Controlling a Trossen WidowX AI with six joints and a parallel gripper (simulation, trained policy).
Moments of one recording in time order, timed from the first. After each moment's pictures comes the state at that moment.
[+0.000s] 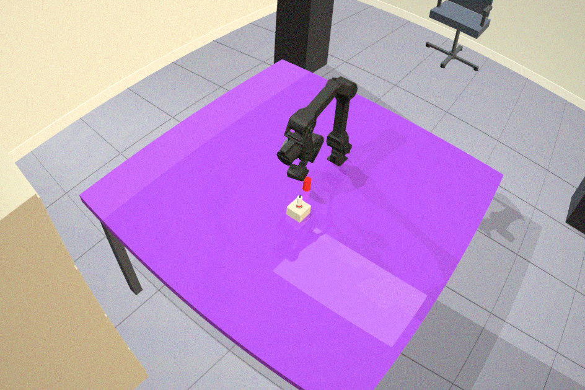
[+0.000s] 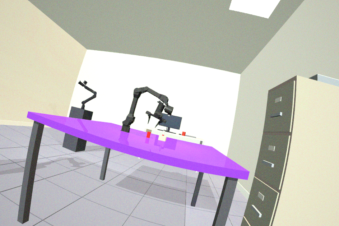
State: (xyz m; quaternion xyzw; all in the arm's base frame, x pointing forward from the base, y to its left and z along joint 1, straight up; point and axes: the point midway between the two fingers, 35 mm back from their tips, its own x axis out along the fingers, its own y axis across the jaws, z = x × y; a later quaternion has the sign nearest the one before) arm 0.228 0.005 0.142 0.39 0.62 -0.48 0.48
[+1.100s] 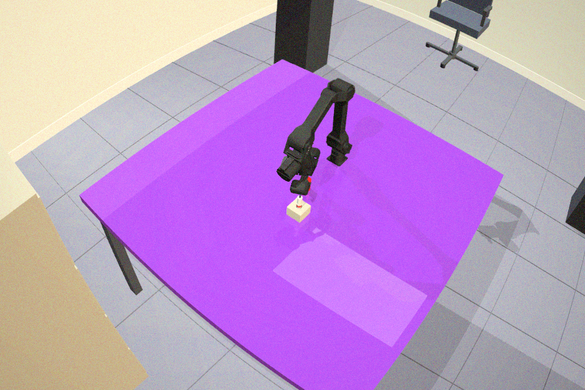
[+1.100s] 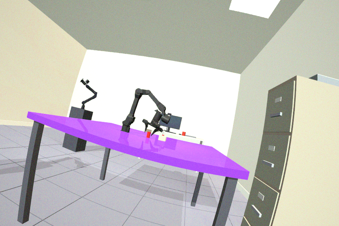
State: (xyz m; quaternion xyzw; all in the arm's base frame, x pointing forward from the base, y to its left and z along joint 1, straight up) arm 0.217 0.003 0.064 0.35 0.66 -0.44 0.49
